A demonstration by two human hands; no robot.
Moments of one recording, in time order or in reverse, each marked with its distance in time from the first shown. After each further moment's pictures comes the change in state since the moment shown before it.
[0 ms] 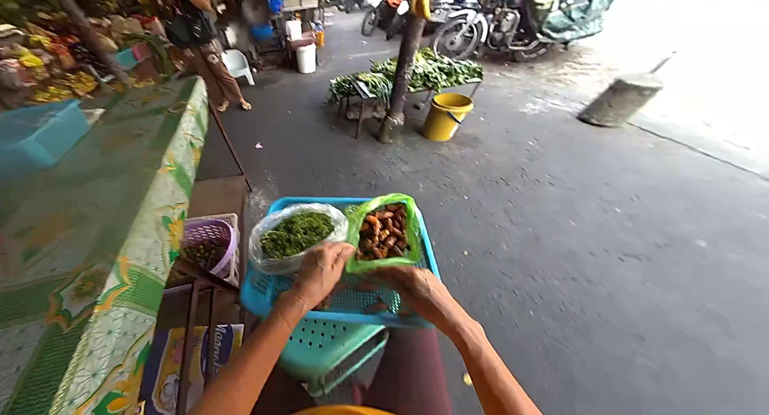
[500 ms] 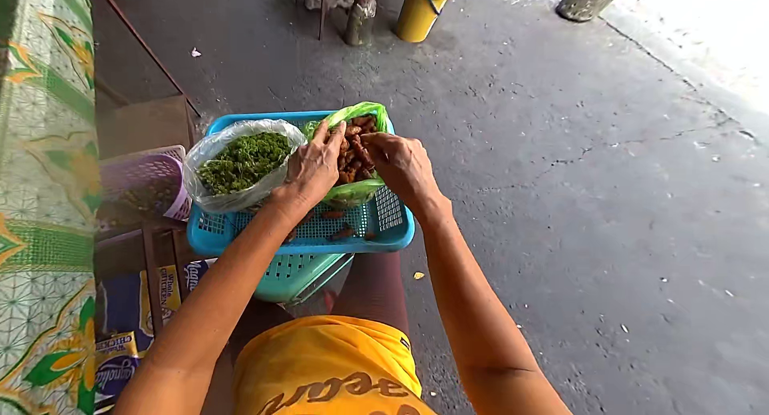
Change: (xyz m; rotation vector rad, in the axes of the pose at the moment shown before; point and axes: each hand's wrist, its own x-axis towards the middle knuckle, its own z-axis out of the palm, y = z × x) left_hand 0.071 0.011 0.044 0.341 0.006 0.121; right_hand 0.042 0.004 -0.034 -0.130 0.308 0.087
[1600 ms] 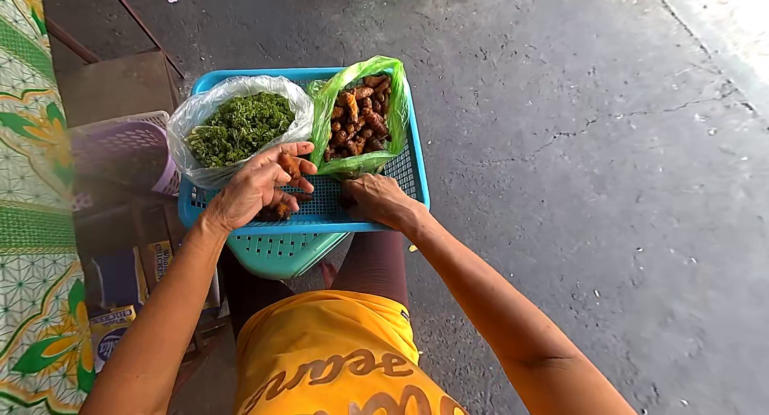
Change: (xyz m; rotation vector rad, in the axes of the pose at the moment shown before) left_hand -0.092 -0.070 -0.023 -1.348 -0.309 -0.246; right_hand -0.034 -0.006 0.069 -0.360 -0.727 -0.020
